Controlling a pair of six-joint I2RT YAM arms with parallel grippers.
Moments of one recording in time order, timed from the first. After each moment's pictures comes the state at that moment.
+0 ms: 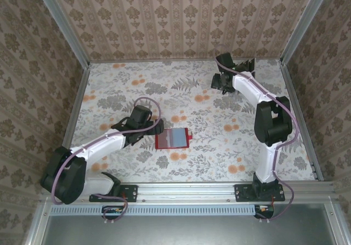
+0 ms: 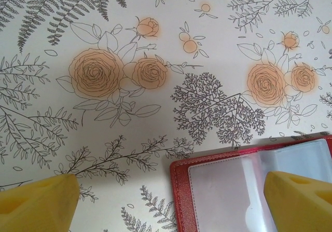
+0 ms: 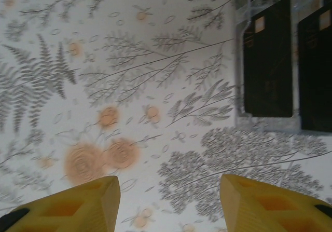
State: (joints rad) left arm -0.60 1.28 0.64 -0.25 -0.09 -0.50; right arm 0.23 1.99 1.67 -0.74 0.16 0.47
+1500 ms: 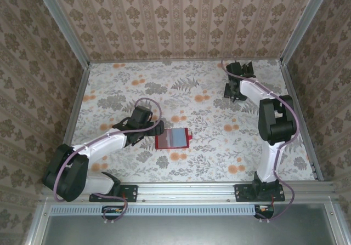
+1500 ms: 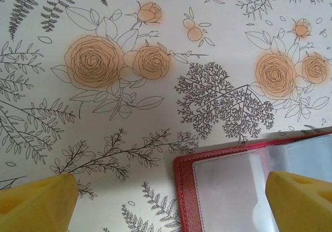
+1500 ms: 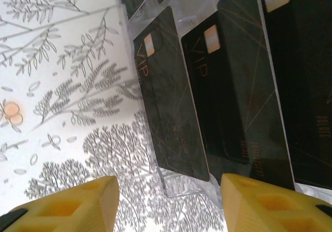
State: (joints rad) left arm -0.59 1.31 0.63 -0.25 -0.08 -0.50; right arm 0.14 1.96 1.44 -0.65 0.24 0.37
